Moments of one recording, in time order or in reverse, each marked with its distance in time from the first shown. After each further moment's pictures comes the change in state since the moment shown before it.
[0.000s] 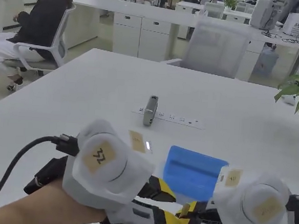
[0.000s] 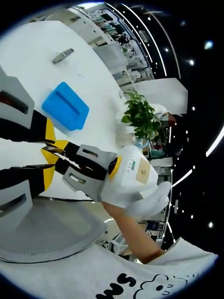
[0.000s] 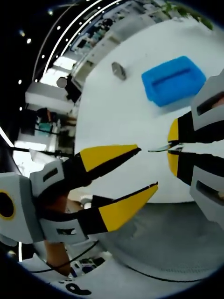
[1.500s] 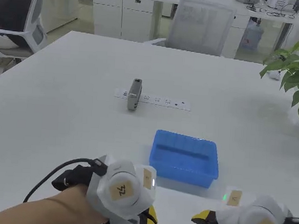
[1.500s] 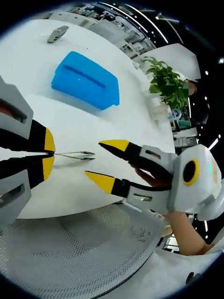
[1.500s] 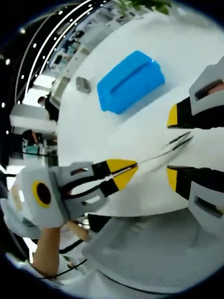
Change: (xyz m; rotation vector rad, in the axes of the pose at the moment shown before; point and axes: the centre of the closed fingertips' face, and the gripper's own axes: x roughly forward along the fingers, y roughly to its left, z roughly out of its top) left arm 0.086 0.014 -0.114 0.180 0.285 -0.187; right arm -0.004 -0.004 -0.080 0.304 0.016 -0.121
